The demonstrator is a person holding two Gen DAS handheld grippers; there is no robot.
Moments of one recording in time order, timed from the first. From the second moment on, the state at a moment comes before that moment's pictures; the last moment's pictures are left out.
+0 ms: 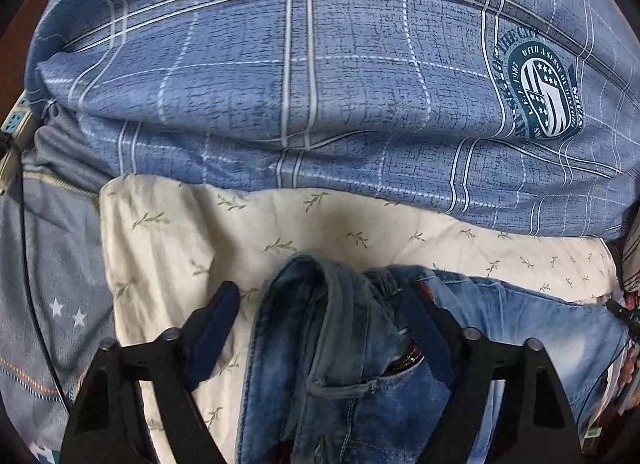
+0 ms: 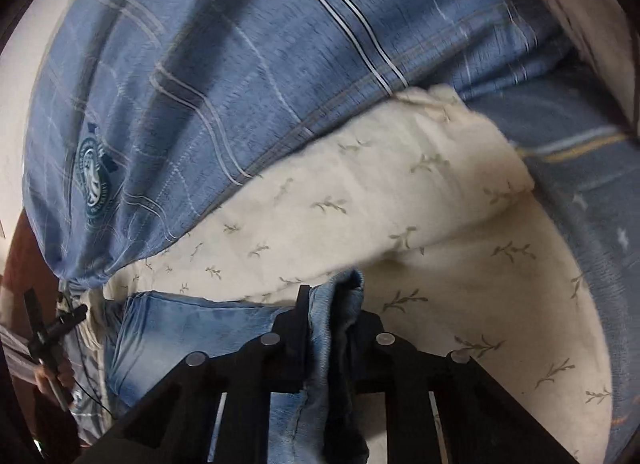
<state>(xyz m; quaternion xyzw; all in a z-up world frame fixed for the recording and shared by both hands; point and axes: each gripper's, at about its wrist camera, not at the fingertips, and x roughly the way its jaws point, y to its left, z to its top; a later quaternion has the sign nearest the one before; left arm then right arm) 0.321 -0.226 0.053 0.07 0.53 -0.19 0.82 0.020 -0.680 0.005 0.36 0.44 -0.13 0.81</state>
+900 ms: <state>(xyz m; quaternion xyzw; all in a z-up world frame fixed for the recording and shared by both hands) 0.324 -0.262 0.038 0.01 0.54 -0.20 0.82 0.027 -0.659 0.051 0.30 0.40 -0.15 0.85</state>
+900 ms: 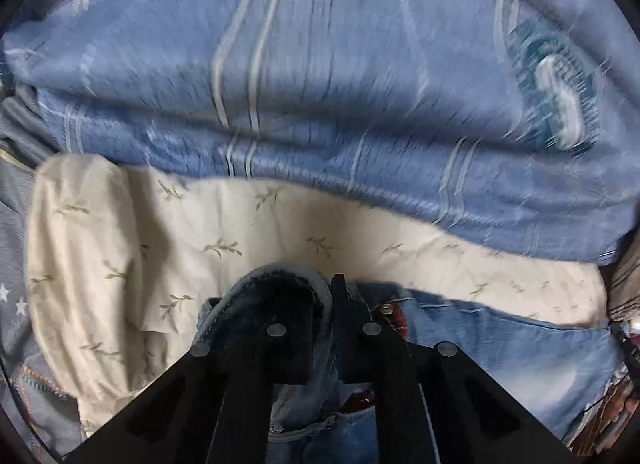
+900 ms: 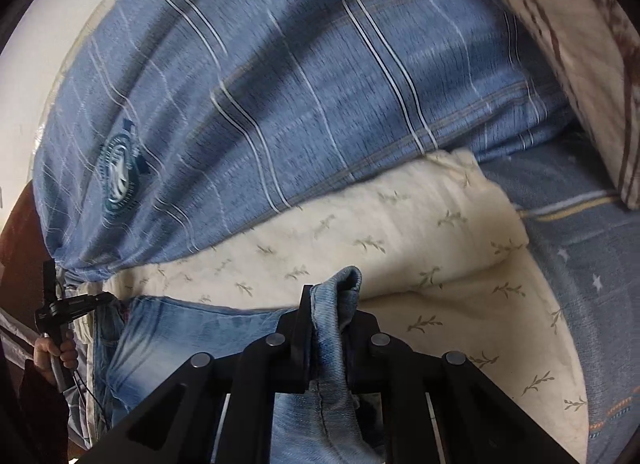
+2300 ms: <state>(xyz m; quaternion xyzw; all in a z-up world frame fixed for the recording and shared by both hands) 0.049 -0.003 0.019 -0.08 0.46 -0.30 0.83 -0.200 -0.537 0.023 0.27 0.39 -0.14 0.87</state>
